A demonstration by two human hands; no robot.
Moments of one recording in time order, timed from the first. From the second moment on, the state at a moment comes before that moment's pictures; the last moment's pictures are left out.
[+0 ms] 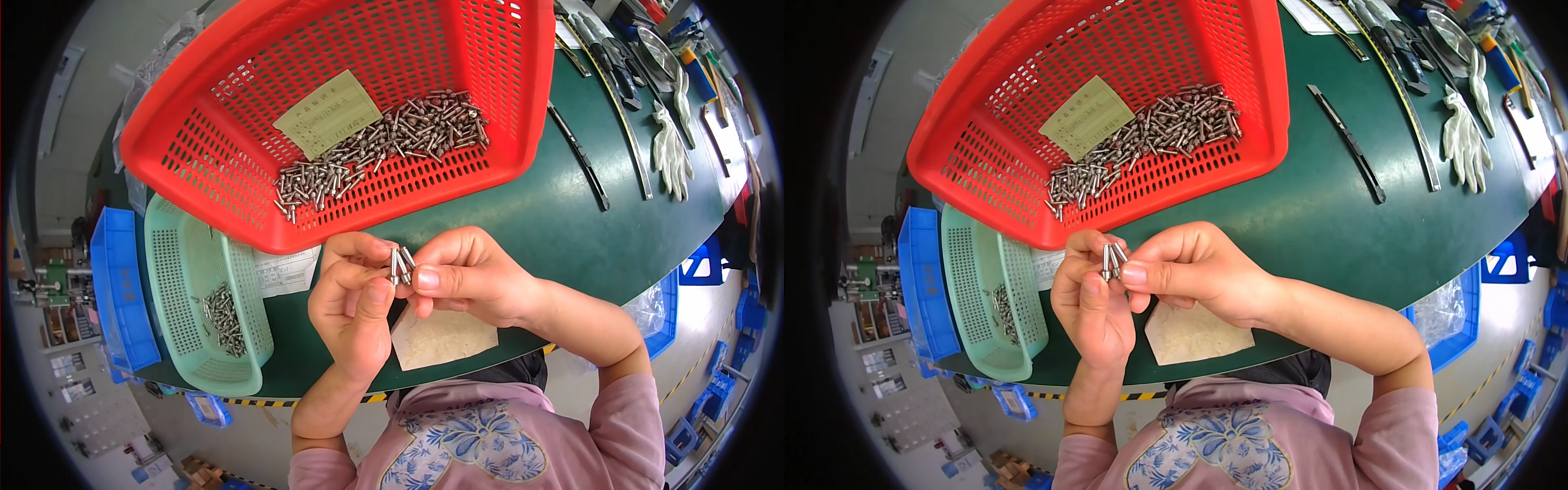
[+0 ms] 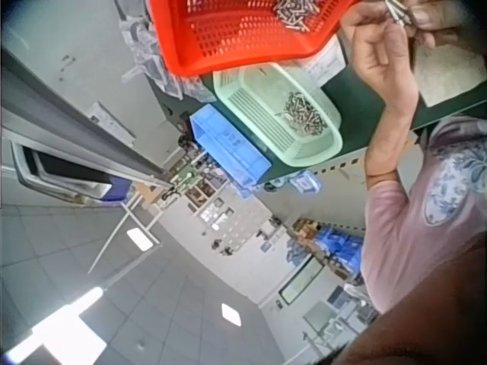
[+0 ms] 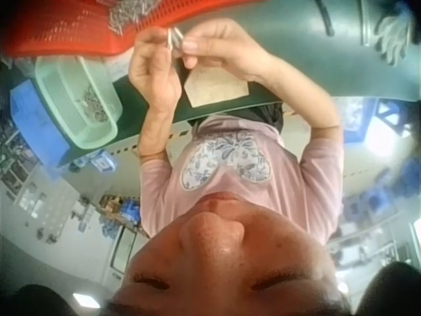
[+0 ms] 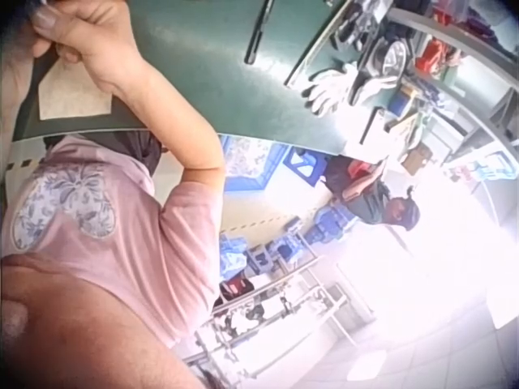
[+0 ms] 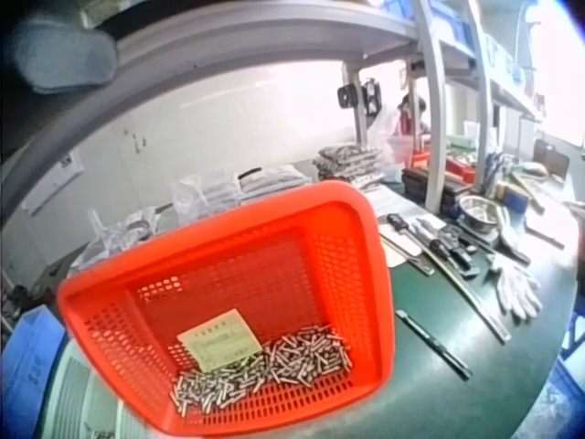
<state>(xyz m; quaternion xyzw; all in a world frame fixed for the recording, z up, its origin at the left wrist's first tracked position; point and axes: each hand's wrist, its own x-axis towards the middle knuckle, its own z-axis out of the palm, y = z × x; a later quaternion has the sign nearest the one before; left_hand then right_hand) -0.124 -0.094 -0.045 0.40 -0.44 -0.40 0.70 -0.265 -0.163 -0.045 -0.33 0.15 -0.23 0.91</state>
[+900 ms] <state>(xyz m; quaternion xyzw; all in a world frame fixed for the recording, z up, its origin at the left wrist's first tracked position) -0.112 -0.103 -0.032 0.59 -0.66 -0.07 0.45 -0.259 -0.172 -0.050 -0.79 0.23 -0.41 0.39</state>
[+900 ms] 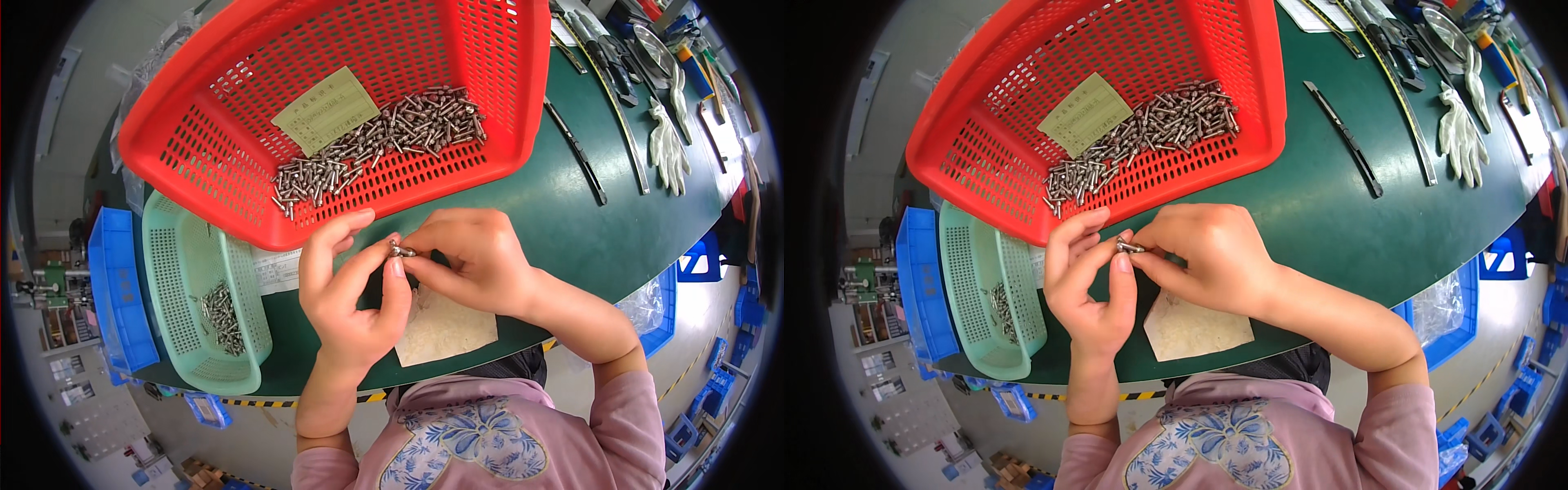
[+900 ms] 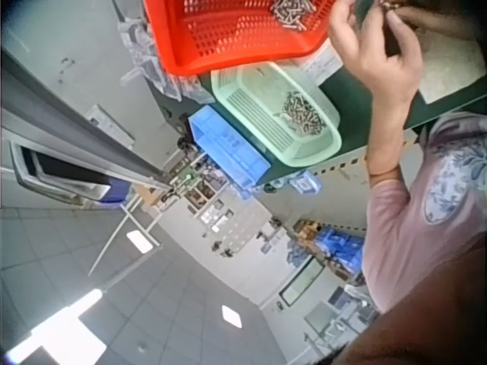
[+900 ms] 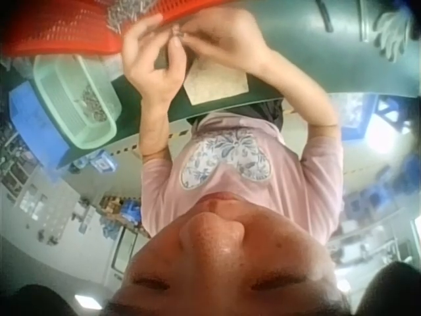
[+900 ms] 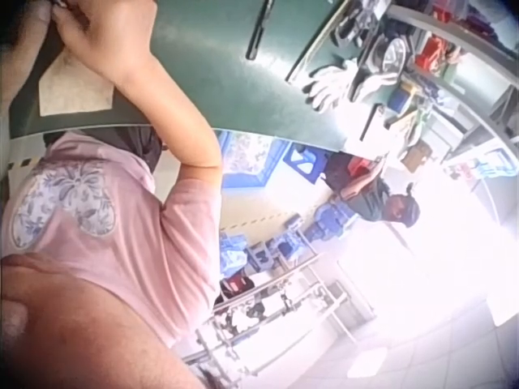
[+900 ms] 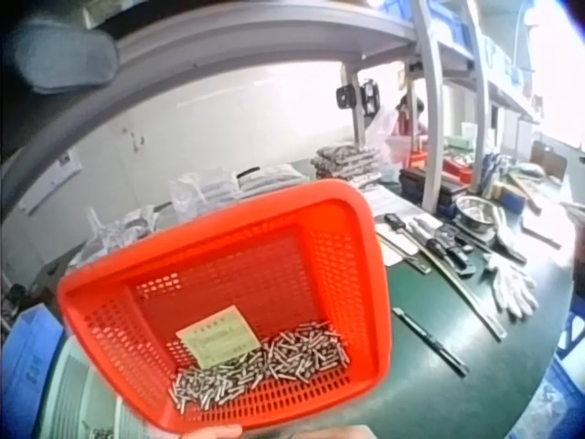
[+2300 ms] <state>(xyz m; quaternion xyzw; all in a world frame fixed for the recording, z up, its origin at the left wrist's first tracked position) -0.111 -0.100 -0.047 0.46 -0.33 -0.58 0.59 -0.255 -0.175 -0.052 -0.86 0.23 -0.44 0.06</state>
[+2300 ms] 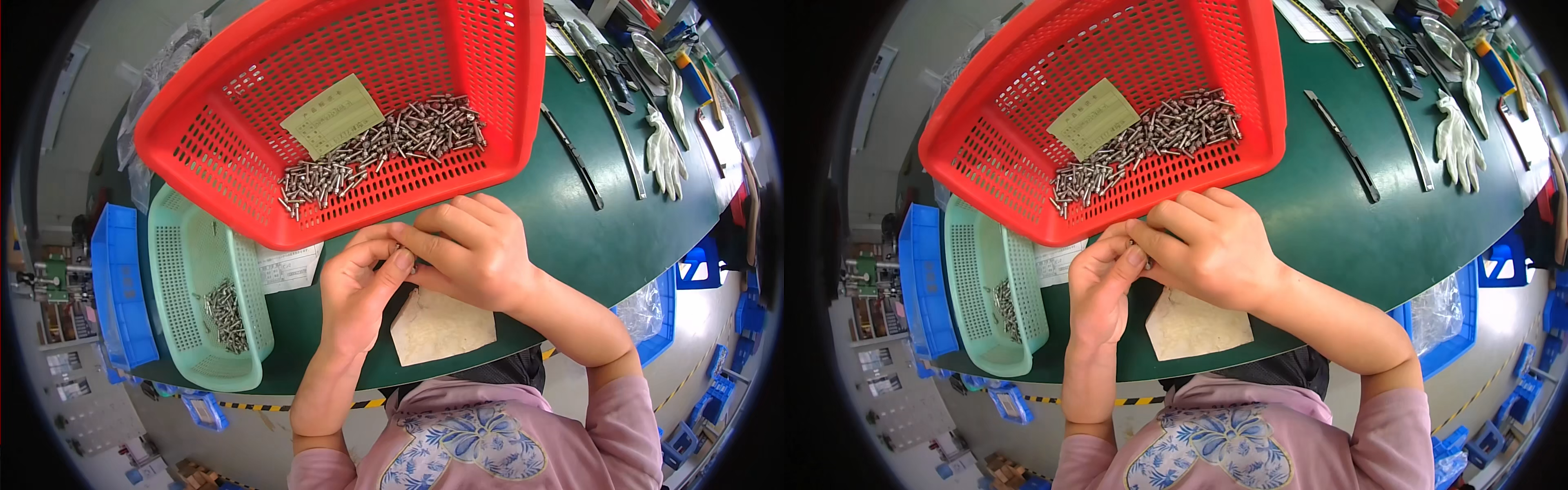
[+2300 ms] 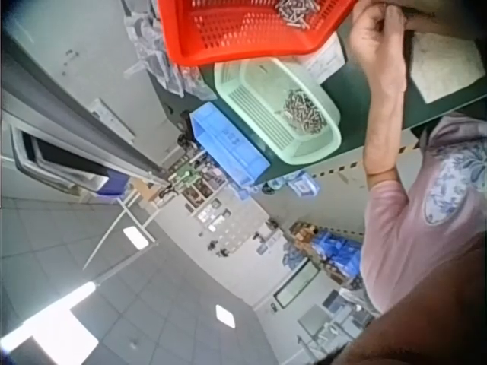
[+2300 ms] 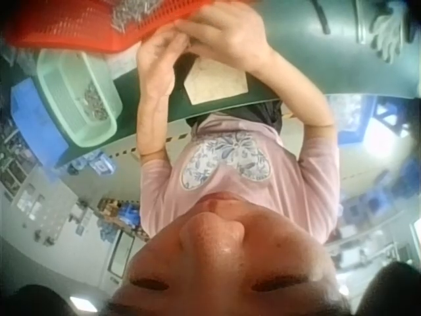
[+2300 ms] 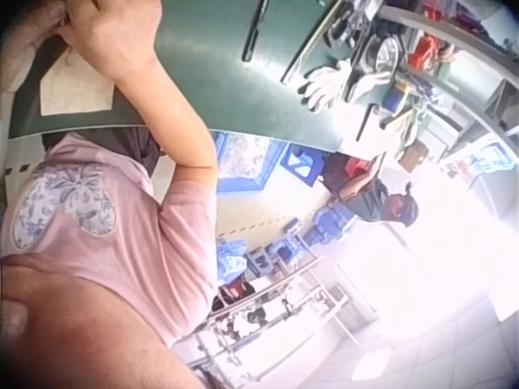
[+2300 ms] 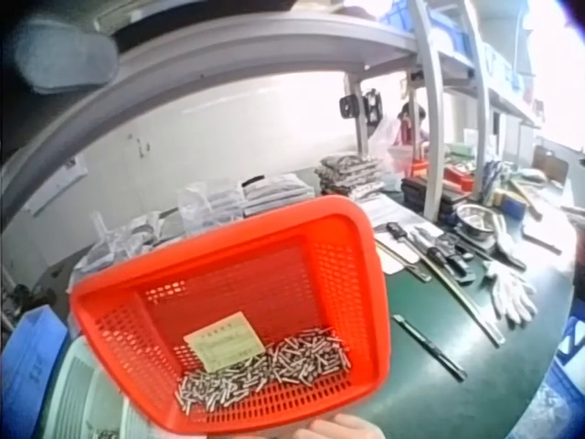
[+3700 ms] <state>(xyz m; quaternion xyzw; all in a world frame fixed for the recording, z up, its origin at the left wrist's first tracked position) -0.101 -0.100 -0.039 0.50 -0.49 -0.37 0.61 -0.265 -0.183 -0.047 -0.79 0.15 -0.44 0.40</state>
